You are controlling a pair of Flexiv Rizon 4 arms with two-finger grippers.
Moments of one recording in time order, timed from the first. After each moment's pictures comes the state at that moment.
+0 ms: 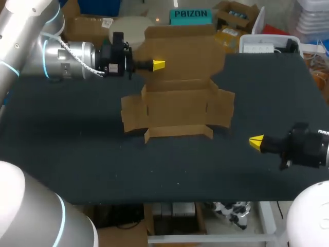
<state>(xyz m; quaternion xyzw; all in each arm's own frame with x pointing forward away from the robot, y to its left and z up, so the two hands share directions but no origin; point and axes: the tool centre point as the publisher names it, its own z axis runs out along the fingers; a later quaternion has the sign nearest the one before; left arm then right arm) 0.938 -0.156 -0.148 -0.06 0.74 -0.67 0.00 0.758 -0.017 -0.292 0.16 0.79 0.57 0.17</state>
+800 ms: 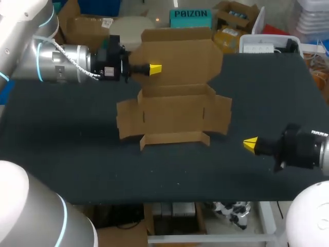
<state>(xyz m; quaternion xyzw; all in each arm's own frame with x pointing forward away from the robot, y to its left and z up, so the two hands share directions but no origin) 0.919 -0.148 -0.150 -0.08 0.75 -0.66 -0.01 0.756 -0.004 -0.301 0.15 0.80 0.56 0.17</state>
